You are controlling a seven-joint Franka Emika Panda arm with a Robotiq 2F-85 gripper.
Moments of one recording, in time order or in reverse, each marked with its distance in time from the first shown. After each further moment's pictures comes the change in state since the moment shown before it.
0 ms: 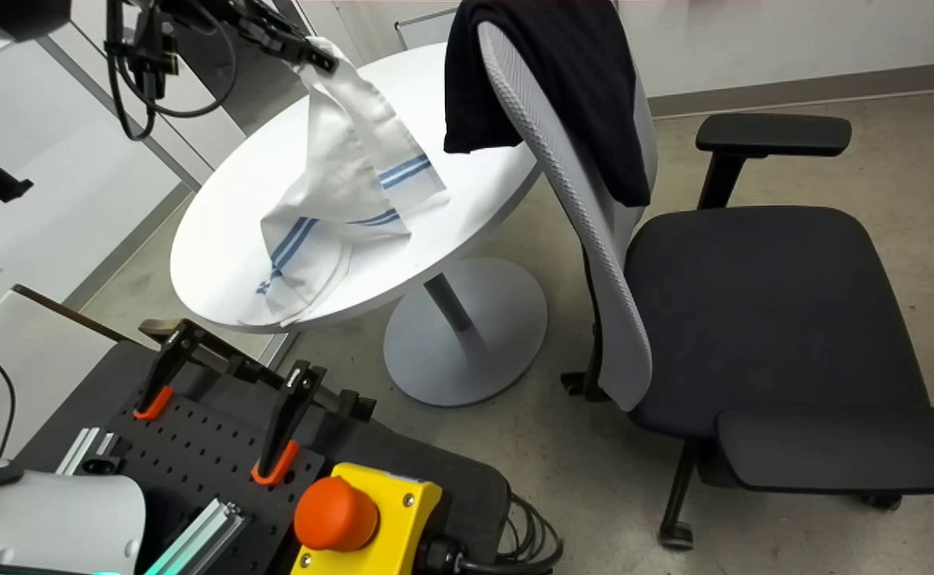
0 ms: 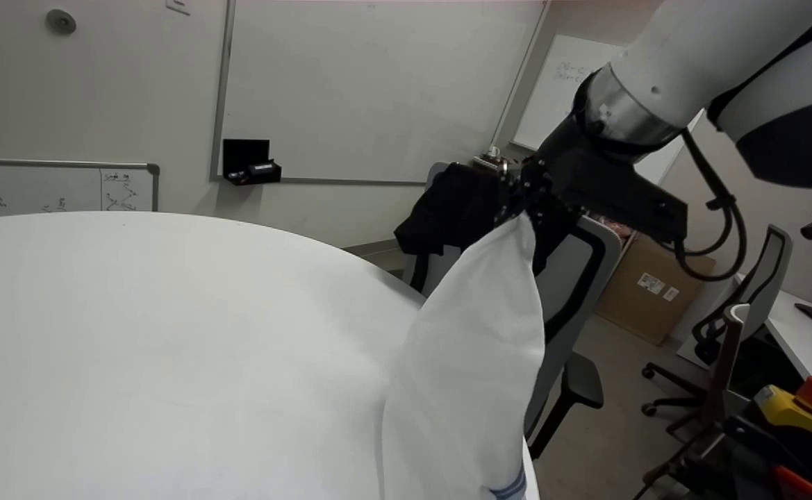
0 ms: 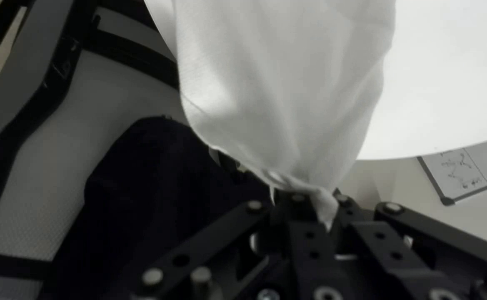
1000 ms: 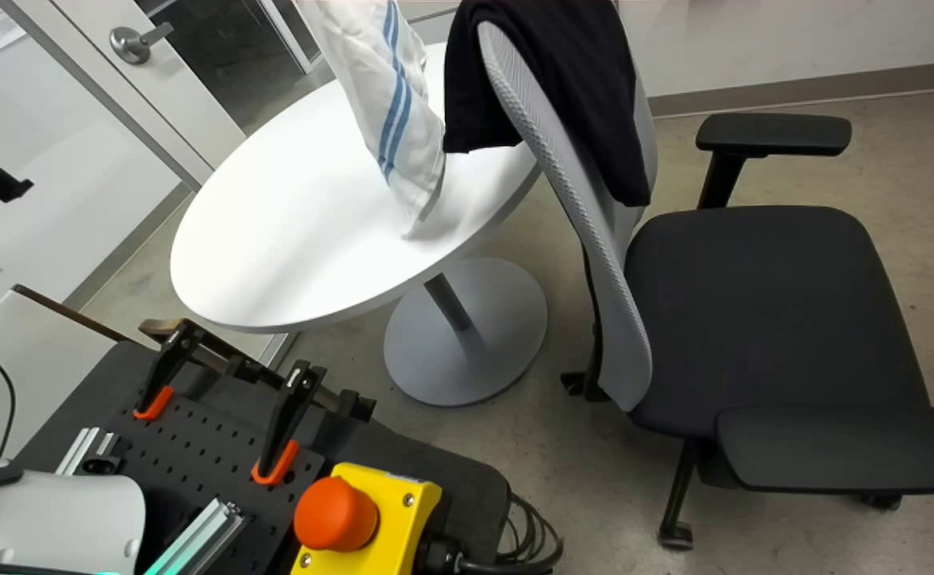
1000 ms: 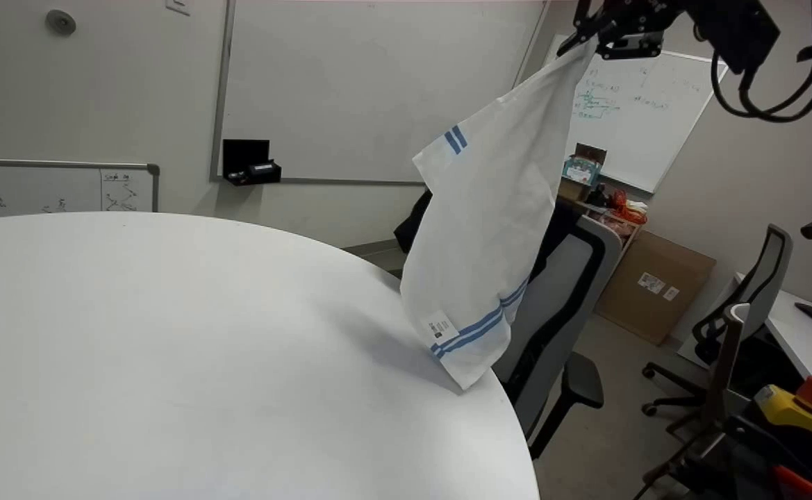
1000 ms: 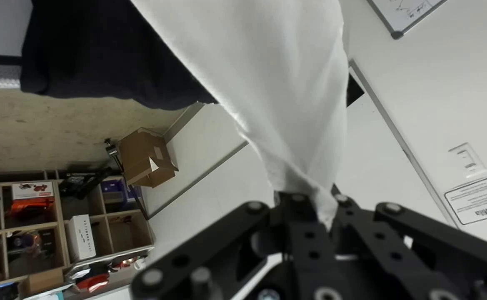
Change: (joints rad) arm -0.026 -0.398 -0.040 -0.019 0.064 -0.016 -0.021
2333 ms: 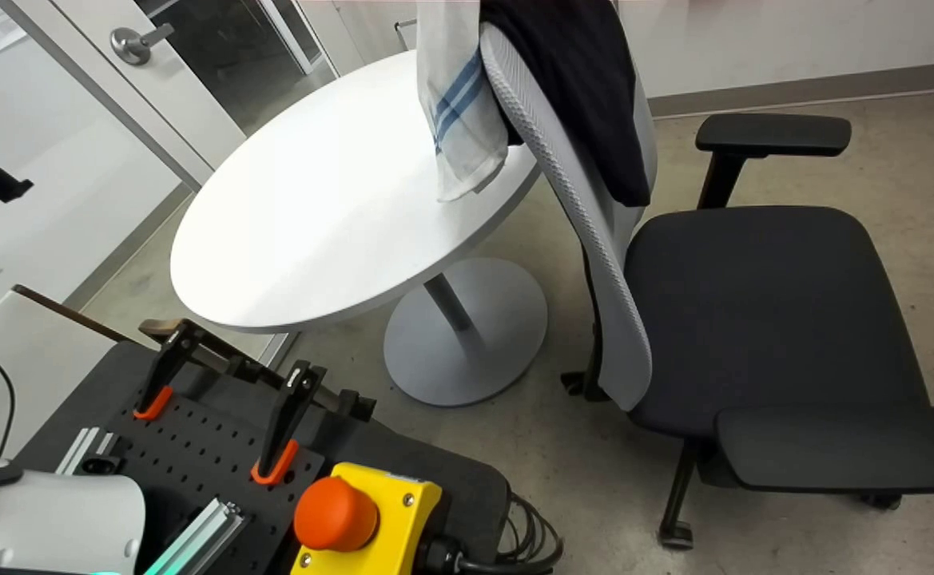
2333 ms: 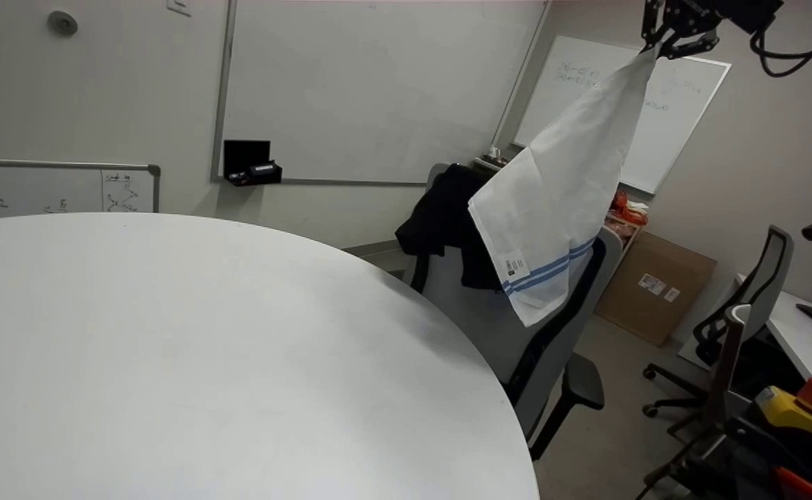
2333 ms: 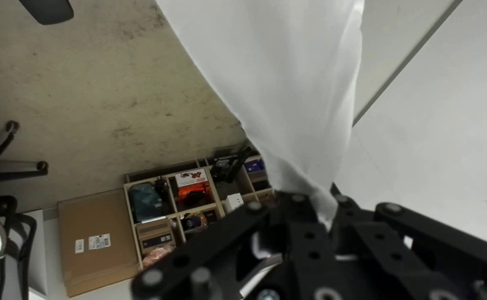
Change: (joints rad) arm -0.135 0.051 -0.228 0.217 0.466 -0.183 -0.418
